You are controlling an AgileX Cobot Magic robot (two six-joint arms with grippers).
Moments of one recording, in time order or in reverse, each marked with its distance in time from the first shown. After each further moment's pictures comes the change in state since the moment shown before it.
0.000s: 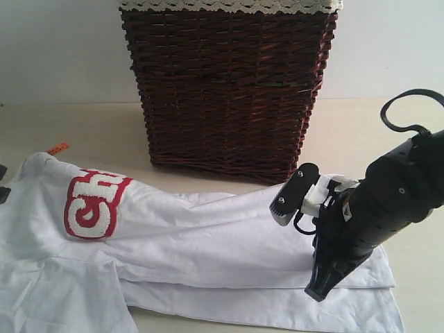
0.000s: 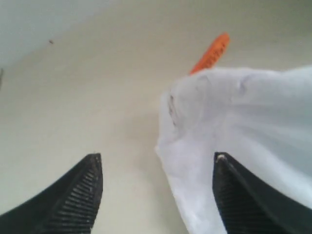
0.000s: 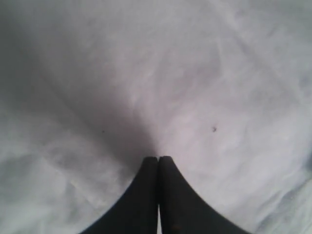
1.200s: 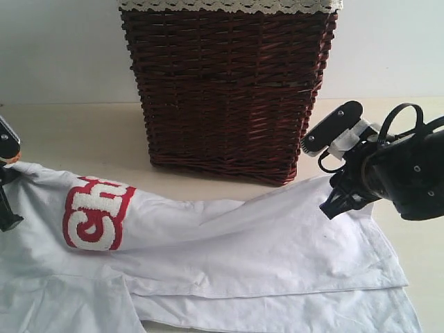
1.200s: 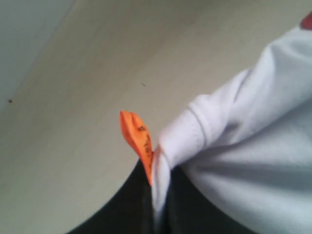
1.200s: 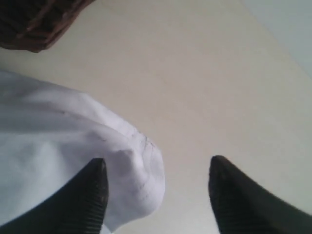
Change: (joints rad) left arm -0.080 0.025 0.000 0.219 0.026 0.110; right arm 0.000 -0.016 0.000 -1.515 0.189 1.664
